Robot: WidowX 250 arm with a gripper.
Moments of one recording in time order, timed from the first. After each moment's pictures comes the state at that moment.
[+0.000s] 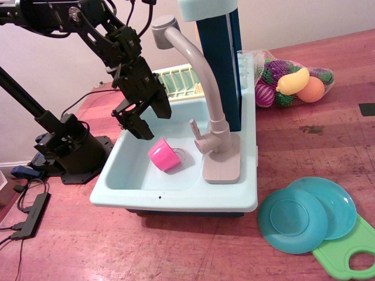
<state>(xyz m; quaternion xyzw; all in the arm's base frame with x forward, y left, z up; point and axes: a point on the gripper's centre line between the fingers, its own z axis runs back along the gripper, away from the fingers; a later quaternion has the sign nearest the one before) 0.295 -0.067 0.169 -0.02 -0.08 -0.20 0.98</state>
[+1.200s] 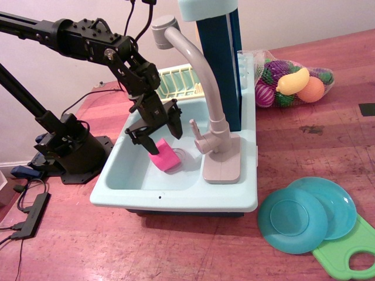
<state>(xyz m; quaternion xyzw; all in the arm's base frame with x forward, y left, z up) 0.289 -0.060 0.104 -0.03 -0.06 -0.39 0.92</state>
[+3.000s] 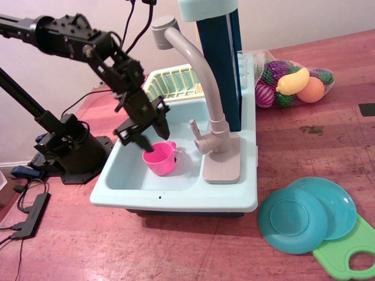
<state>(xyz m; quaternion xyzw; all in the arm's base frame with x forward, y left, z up) 0.268 -0.069 0.126 -0.02 -0.07 -0.33 0.94</state>
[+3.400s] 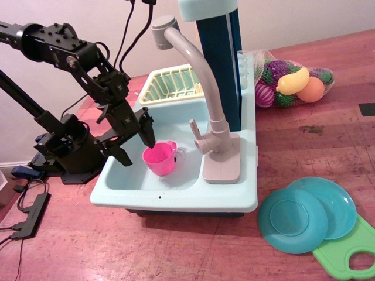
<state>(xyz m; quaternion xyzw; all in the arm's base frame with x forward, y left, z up) 0.244 -0.083 0.124 -0.05 -0.04 -0.32 0.95</state>
